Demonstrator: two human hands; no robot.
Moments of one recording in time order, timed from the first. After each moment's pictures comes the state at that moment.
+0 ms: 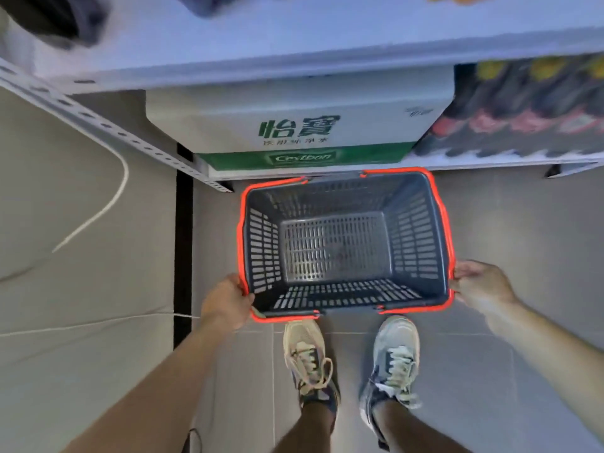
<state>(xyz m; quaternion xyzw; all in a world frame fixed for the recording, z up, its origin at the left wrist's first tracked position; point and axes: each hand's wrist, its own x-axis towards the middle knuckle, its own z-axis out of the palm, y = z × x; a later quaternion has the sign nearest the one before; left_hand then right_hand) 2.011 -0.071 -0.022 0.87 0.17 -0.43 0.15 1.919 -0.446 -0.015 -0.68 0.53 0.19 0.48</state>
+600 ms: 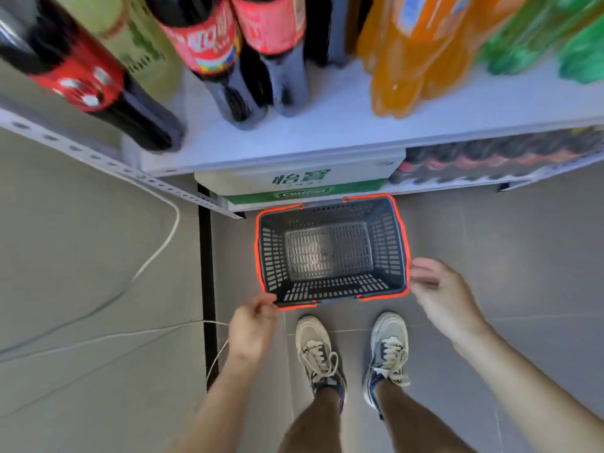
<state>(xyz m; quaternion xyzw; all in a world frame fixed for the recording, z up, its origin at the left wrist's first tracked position) 1.990 -0.105 0.125 0.81 0.27 -0.33 0.40 1.940 -0.378 0.147 -0.75 0.43 0.17 0.48</state>
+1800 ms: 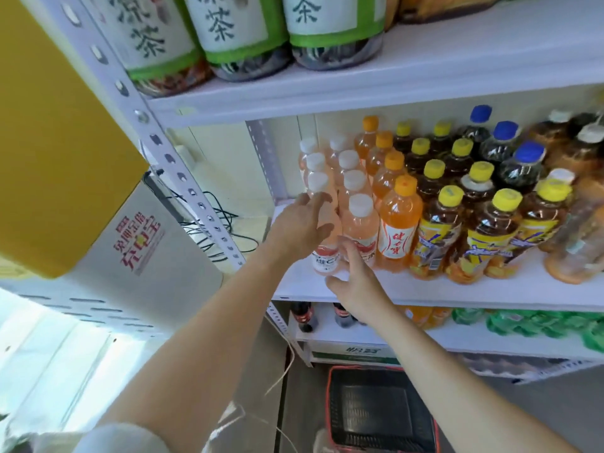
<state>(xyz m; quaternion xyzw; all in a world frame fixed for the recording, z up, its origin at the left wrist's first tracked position) 2.247 -0.135 0.708 0.95 -0.26 0.00 0.16 2.147 -0.252 0.645 -0.81 0.04 0.03 0.59</state>
